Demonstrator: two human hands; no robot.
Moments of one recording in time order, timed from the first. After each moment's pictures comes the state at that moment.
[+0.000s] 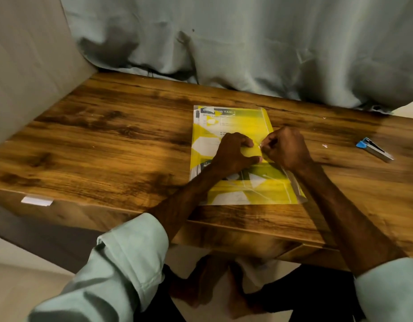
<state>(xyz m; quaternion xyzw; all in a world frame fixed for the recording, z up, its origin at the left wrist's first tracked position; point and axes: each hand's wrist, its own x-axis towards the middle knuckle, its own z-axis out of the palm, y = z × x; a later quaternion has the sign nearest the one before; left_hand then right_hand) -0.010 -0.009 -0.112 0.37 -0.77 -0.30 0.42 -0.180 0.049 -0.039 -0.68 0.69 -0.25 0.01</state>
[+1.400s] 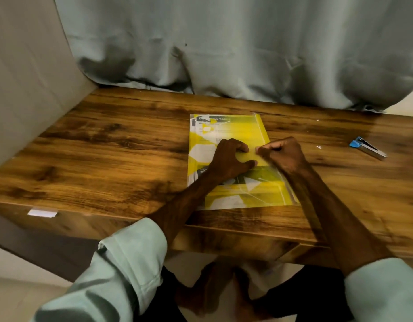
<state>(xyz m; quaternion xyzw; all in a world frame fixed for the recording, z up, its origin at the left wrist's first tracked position) -0.008 -0.007 -0.110 0.37 -0.78 -0.27 0.42 -0.185 0.061 -0.053 -0.52 0.70 -0.42 0.23</state>
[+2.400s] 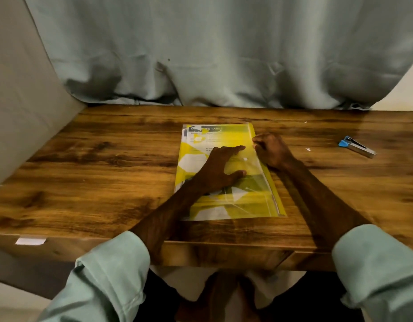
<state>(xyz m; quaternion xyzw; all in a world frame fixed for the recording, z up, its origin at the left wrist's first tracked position) 0.007 -0.009 -0.100 0.28 -0.87 -0.24 0.33 -0.221 0.010 -0.056 -0.69 0.68 -0.24 0.02</state>
